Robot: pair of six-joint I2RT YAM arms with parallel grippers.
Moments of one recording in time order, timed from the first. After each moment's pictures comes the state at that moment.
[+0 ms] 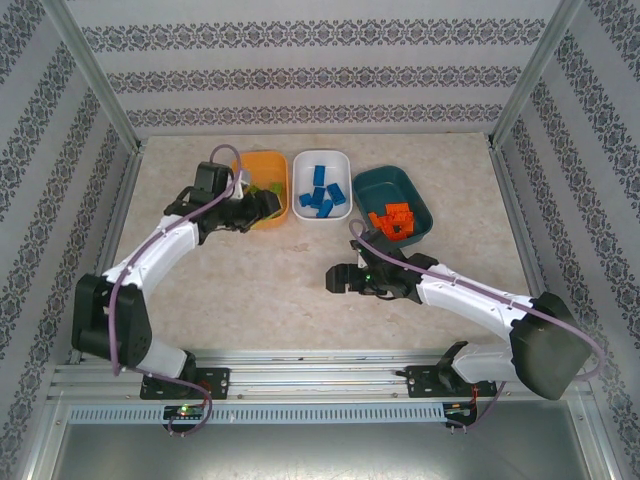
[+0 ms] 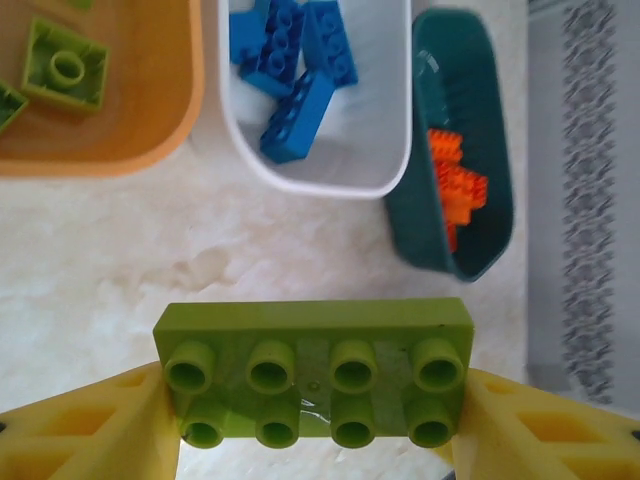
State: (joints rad) left arm -0.20 1.51 1.12 -0.39 0.56 -0.72; right arm 0.73 1.29 0.73 -0.42 -0.18 0.71
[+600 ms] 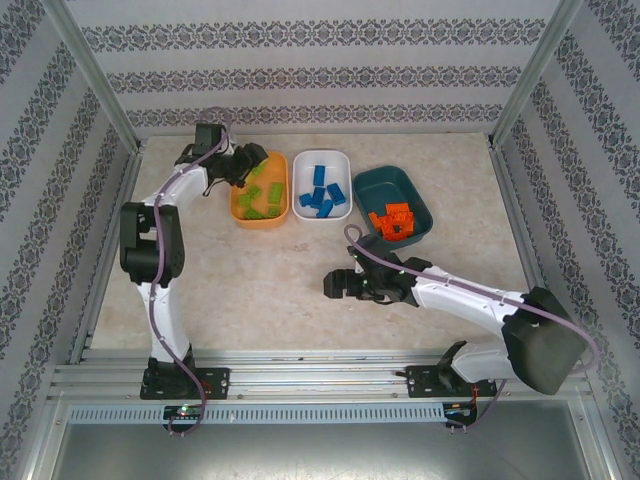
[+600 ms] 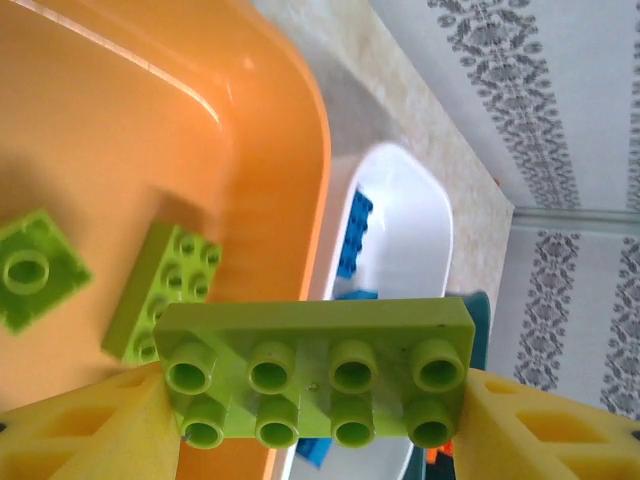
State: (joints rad) left arm -0.04 2.10 1.67 -0.33 0.55 -0.84; right arm 0.75 1.33 0.70 -0.38 -0.19 0.74
